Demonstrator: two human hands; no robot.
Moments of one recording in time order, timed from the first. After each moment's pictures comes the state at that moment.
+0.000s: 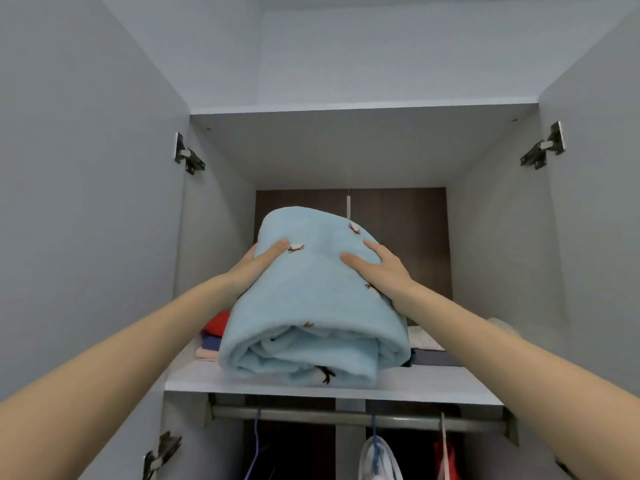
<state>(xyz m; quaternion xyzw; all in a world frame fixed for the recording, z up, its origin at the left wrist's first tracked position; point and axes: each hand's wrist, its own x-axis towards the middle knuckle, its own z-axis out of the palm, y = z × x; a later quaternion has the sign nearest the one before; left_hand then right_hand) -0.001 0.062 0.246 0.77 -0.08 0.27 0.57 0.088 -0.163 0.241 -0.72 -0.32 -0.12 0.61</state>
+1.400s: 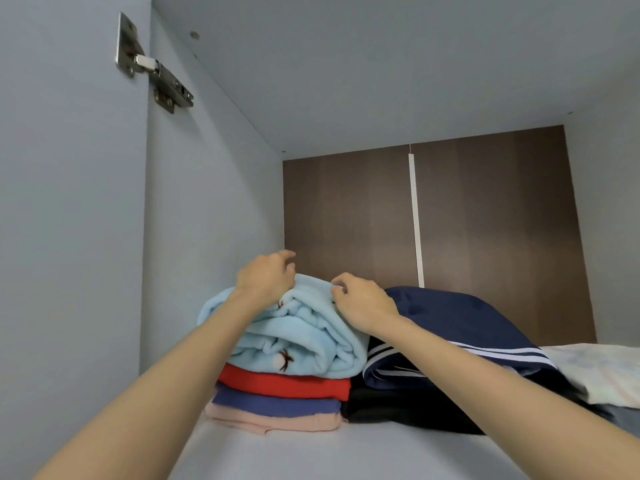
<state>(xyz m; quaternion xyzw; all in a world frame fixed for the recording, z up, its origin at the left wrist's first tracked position) 0.214 0.255 0.252 0.90 0.20 0.39 0.04 0.294 0.096 0.211 -0.84 -0.39 -0.23 0.31</state>
